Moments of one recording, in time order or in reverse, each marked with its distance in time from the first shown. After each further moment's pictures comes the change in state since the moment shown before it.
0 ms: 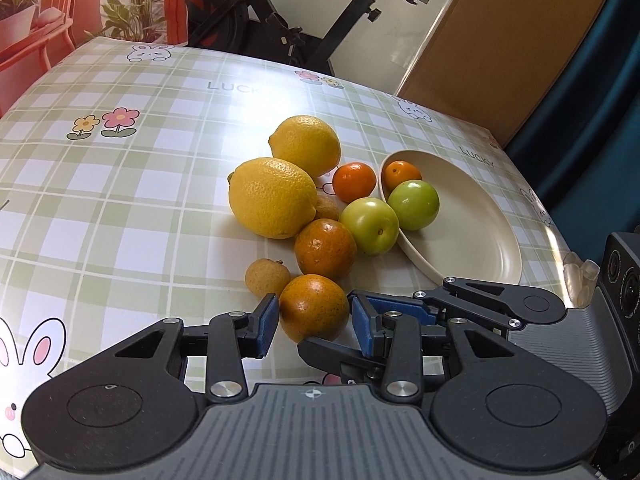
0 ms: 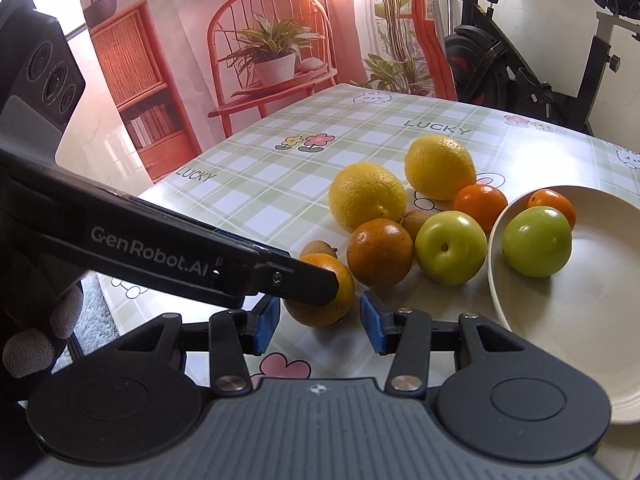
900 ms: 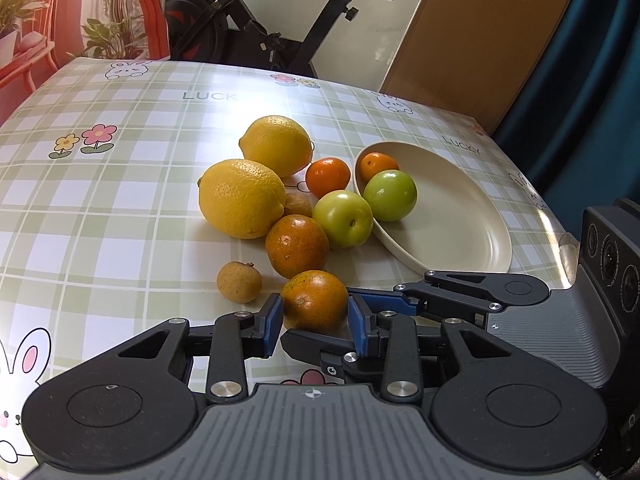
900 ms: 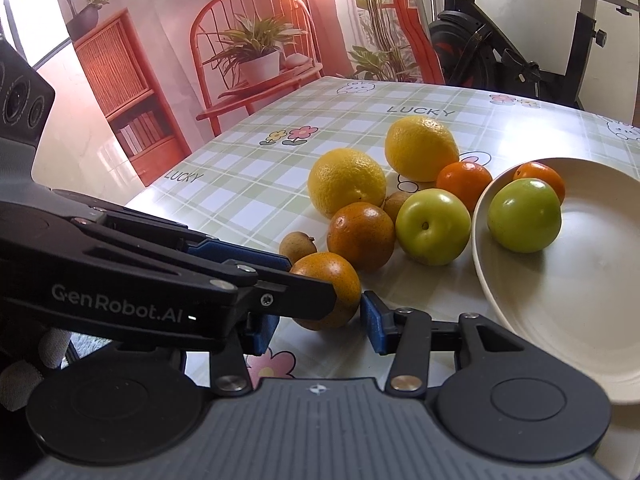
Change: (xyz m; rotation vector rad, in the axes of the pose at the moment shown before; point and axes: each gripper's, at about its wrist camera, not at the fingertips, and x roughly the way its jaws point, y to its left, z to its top) left arm 0.000 -0.018 -0.006 0.075 -0.014 -0.005; right arm -0.001 -0.011 -0.005 0.065 0.006 -0.001
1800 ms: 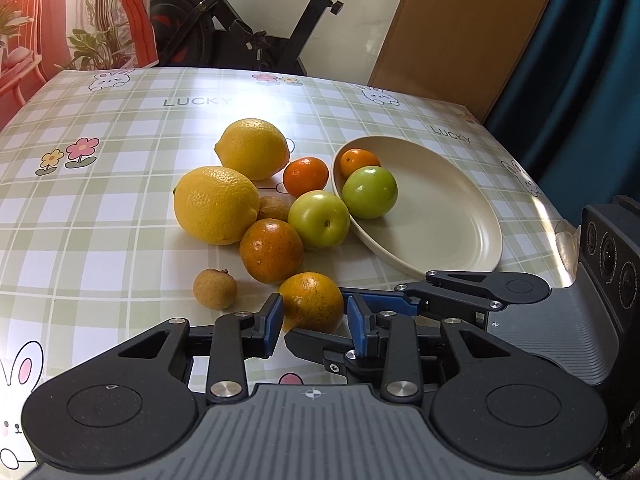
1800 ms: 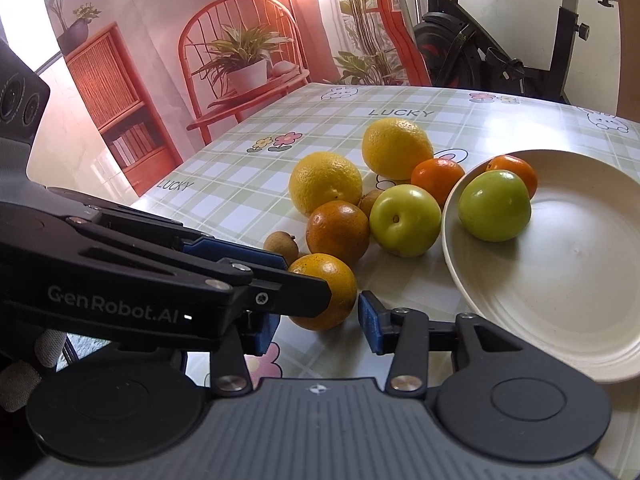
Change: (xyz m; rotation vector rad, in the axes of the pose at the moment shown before) left arm 0.002 -0.014 0.003 0.051 0.018 0.003; right arm -0.015 -0.010 -0.005 0.043 -0.018 -0.017
